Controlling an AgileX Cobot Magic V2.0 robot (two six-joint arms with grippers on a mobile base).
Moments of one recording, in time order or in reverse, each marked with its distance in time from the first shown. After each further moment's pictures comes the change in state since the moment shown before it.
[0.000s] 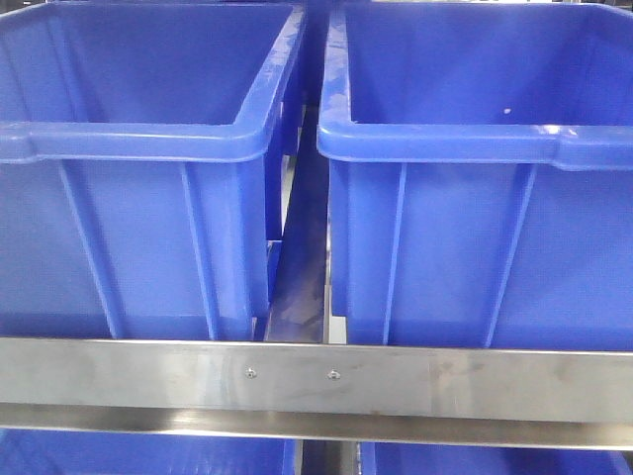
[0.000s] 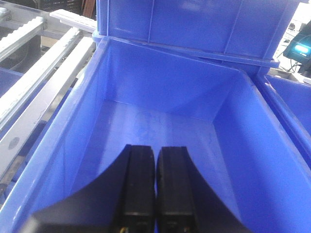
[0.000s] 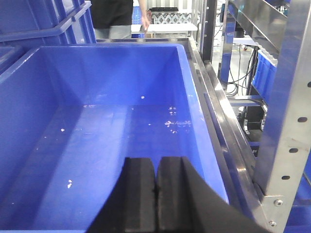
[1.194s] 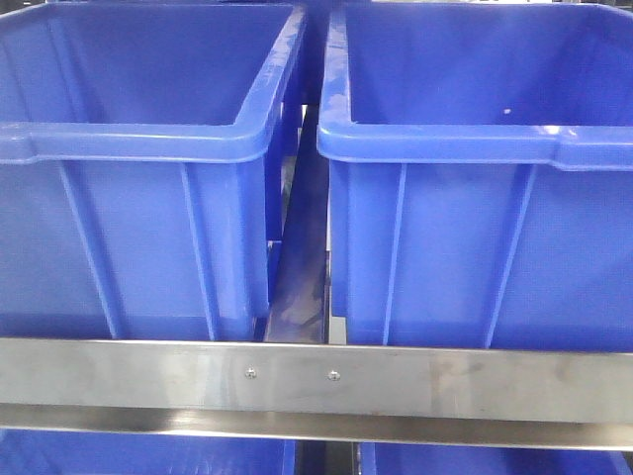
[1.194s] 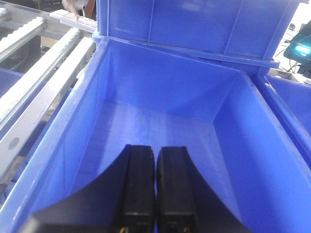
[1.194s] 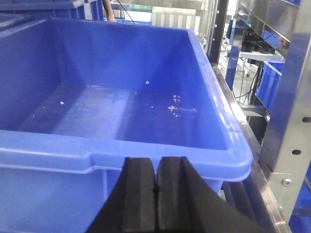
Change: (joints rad) left arm 0.000 0.000 0.000 0.000 -0.003 0.000; right arm 0.031 -0.276 0.396 -0.055 -0.205 -0.037
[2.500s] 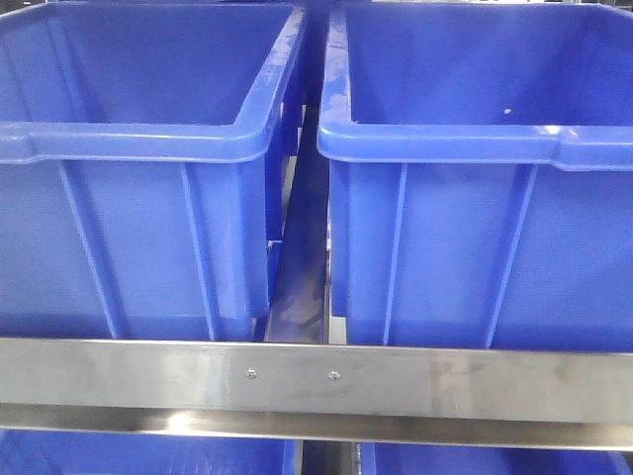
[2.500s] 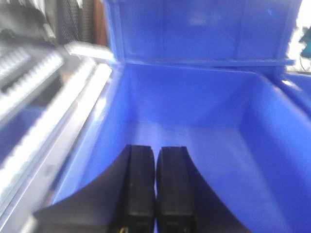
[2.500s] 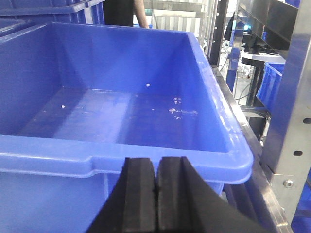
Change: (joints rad) left arm 0.022 -0.203 0.243 0.003 -0.159 0.179; right arm 0.000 0.000 0.000 0.011 -0.010 0.002
